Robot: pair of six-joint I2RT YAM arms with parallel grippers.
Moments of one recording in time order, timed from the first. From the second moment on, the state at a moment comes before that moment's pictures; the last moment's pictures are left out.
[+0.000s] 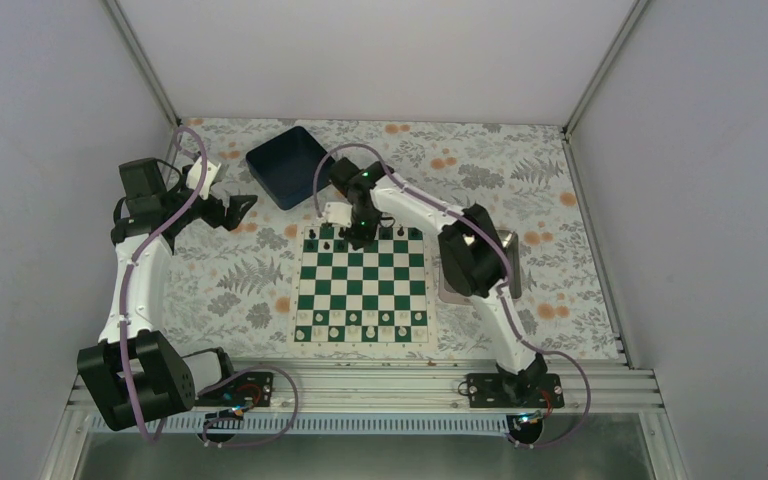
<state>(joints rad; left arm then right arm) 0.29 1.19 0.96 -0.44 0.82 0.52 0.76 2.34 2.00 -1.09 -0.06 -0.62</state>
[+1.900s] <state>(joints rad) 0.29 1.19 0.96 -0.44 0.82 0.52 0.04 1.73 1.04 -0.71 0.12 -0.70</state>
